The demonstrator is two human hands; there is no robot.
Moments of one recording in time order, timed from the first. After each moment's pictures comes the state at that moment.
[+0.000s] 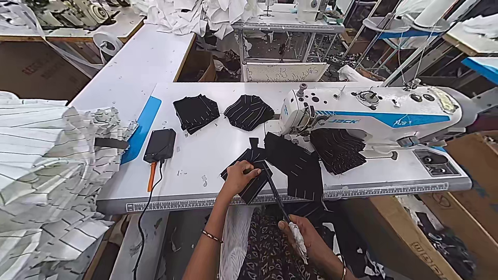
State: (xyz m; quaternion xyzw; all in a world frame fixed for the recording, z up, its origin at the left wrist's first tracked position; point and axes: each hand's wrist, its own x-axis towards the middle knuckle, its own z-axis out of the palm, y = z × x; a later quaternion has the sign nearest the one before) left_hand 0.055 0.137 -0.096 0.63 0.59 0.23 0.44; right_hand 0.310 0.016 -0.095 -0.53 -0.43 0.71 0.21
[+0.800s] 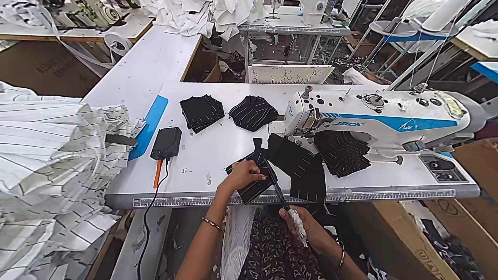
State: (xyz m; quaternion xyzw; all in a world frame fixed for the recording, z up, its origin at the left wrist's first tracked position) left_hand 0.047 0.154 -0.079 0.71 0.53 0.08 0.46; right_hand 0.307 0.043 -0.091 -0.50 -0.42 0.73 0.20
